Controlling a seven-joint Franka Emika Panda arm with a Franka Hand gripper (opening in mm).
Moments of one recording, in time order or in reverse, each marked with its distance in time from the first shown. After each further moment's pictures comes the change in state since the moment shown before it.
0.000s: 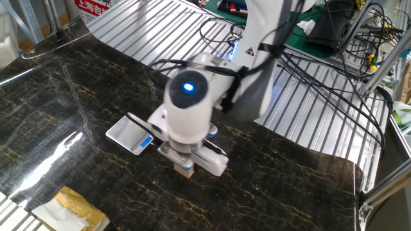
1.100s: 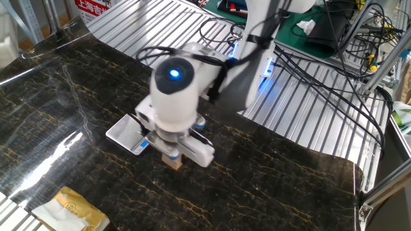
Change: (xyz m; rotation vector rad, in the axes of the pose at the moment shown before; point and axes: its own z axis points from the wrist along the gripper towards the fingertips) arm -0.001 -0.032 -0.007 0.012 -0.021 0.028
